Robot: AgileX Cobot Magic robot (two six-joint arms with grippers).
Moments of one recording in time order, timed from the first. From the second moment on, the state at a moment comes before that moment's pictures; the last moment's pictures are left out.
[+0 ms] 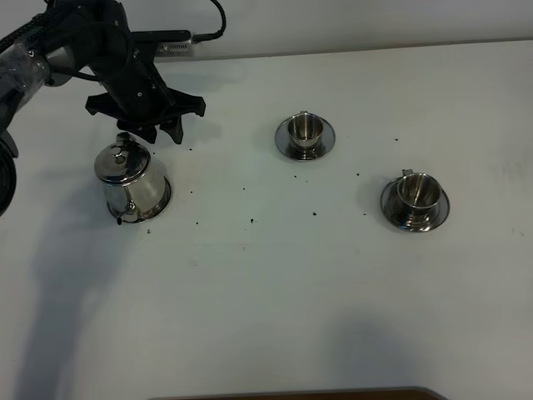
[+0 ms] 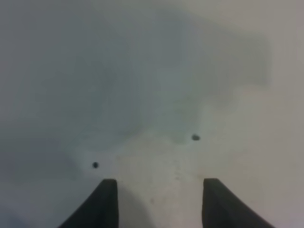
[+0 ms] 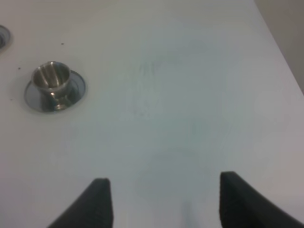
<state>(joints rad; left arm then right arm) -0.19 2.35 -1.95 -0.07 0.96 -0.02 0.02 -0.01 -0.52 0.01 1.11 -0.07</state>
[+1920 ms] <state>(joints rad) -0.02 2.35 -1.95 0.03 1.20 -0.02 0.02 -0.01 -0.52 0.01 1.11 -0.07</state>
